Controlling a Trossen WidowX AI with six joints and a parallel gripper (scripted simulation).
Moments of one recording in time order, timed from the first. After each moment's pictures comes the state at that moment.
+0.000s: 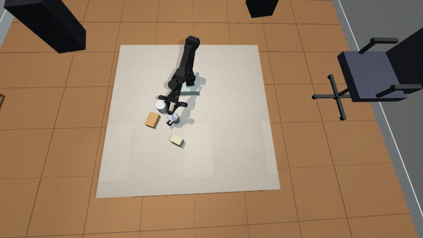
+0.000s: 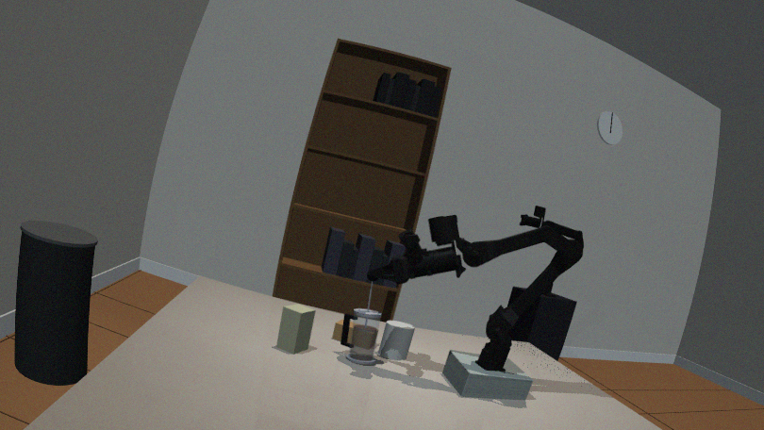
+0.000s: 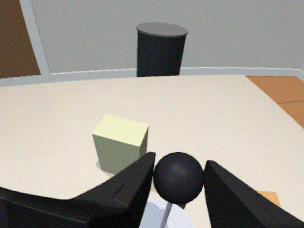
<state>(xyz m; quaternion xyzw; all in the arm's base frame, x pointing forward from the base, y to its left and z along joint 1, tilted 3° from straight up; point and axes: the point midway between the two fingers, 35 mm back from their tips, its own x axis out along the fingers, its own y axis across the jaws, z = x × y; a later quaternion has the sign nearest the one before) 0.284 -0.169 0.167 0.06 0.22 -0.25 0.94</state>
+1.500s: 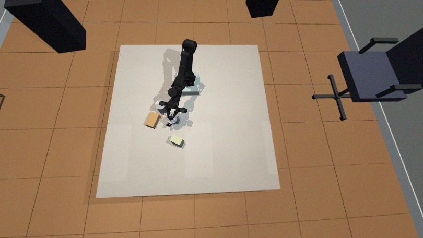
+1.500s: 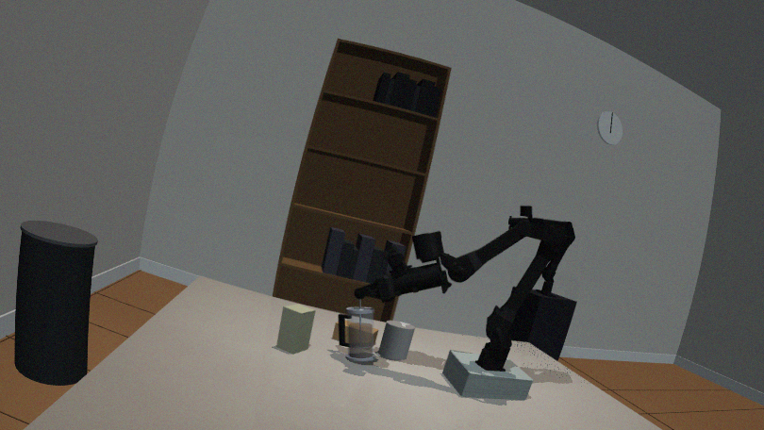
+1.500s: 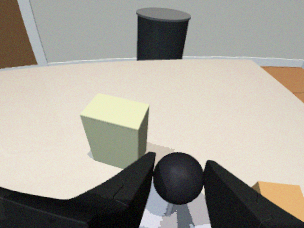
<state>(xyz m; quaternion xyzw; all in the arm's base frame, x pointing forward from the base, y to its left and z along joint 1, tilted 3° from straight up) 0.301 -0.177 0.117 0.07 0.23 -0.25 0.94</state>
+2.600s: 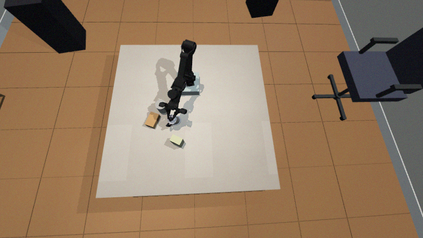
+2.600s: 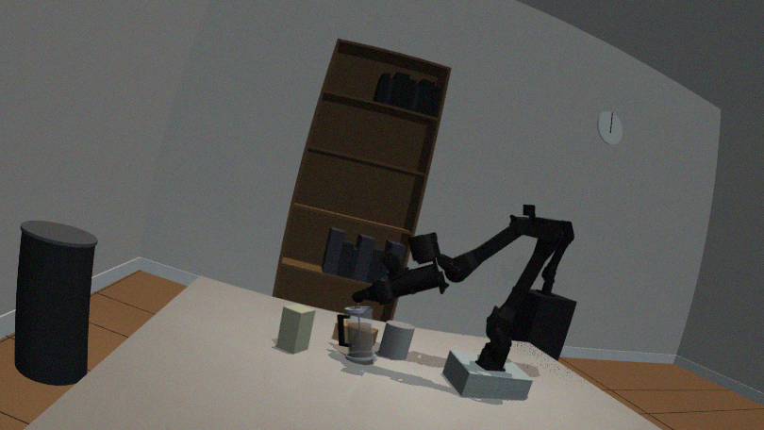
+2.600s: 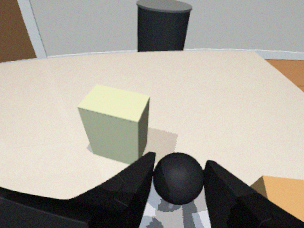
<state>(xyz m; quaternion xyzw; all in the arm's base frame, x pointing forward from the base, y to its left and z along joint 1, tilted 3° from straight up) 0.304 -0.179 0.109 0.07 0.25 -0.25 0.93</state>
